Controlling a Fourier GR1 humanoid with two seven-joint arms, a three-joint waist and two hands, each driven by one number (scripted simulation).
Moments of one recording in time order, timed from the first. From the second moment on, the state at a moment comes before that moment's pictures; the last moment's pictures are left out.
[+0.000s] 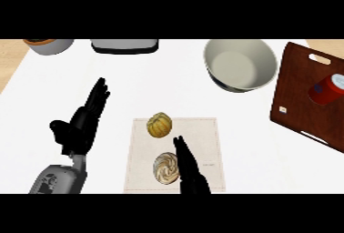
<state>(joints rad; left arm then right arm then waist) -0.16 0.19 -0.17 -1.52 0.09 0.19 0.06 0.00 -0.01 0.91 -1.74 0.69 -0.57 0.76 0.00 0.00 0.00</state>
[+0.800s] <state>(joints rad) -0.17 0.14 -0.11 -1.52 0.04 0.14 0.07 -0.09 0.00 0.91 -1.47 0.47 -0.74 0.55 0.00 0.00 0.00</state>
